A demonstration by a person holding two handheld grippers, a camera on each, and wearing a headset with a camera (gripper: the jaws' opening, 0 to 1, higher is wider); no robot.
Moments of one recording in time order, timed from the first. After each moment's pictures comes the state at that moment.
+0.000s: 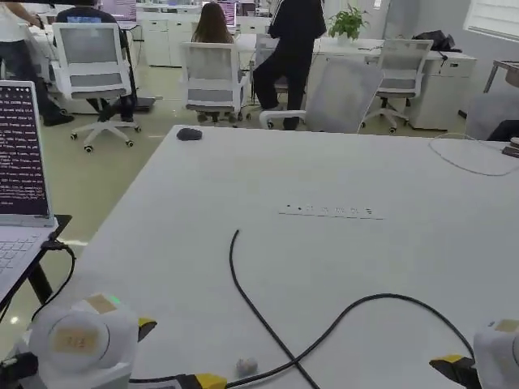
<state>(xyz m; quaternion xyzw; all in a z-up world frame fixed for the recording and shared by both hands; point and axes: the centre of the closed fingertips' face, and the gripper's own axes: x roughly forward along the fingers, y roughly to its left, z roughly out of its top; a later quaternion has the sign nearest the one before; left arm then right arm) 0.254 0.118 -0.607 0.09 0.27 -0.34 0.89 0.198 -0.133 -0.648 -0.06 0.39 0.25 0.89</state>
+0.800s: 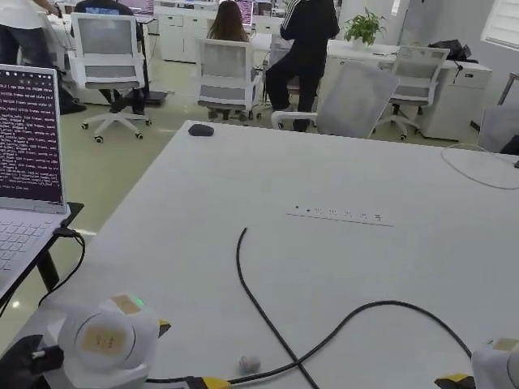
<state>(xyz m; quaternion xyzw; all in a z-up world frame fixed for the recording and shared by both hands) 0.248 0.117 -0.616 0.10 0.28 -0.36 0.89 0.195 -0.139 -0.658 -0.07 0.41 0.24 0.88</state>
